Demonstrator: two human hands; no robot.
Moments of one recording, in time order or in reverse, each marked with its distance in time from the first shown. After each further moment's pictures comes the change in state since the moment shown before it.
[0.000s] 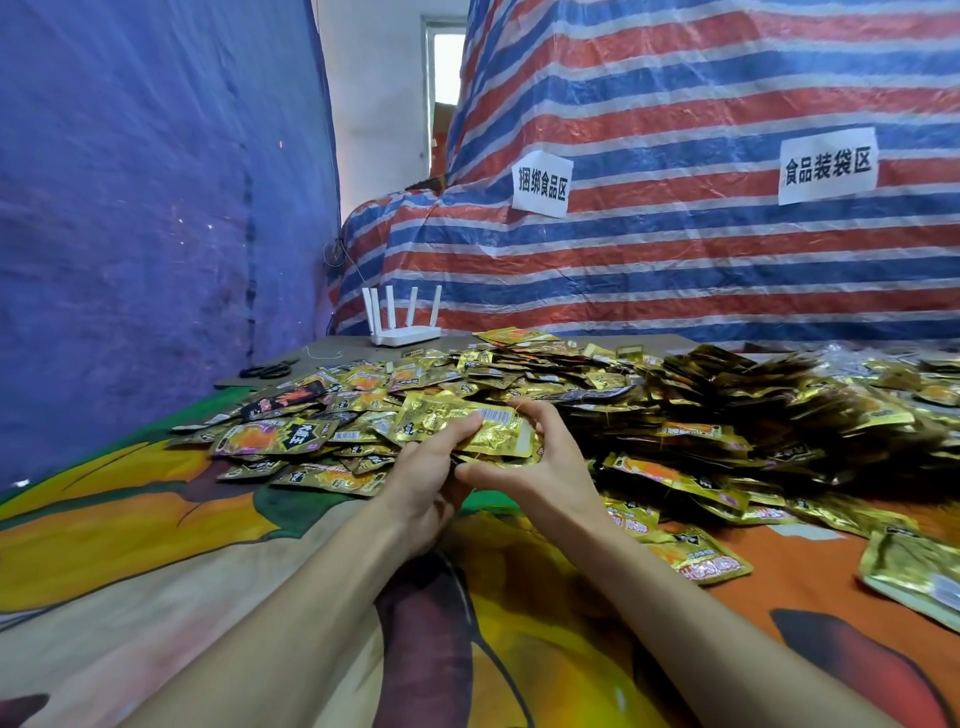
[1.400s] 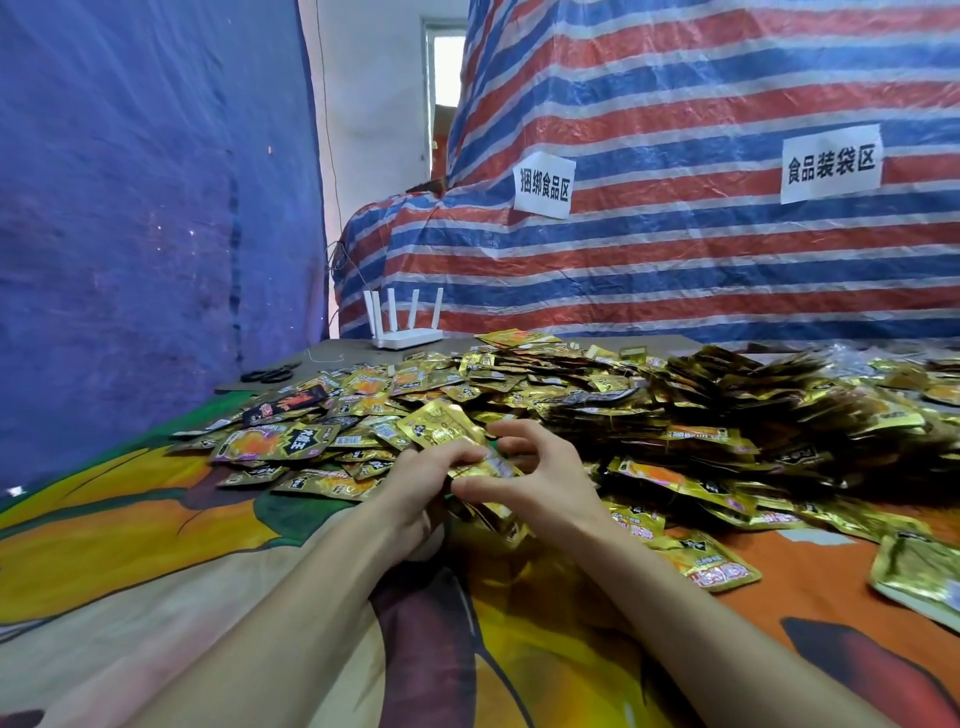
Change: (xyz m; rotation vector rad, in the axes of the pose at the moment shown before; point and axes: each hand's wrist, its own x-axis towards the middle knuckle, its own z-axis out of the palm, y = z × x) left_hand 0.008 0.002 -0.010 0.282 0.141 -0.028; right_hand 0.006 0.006 -0.002 -0.189 -0.071 0.026
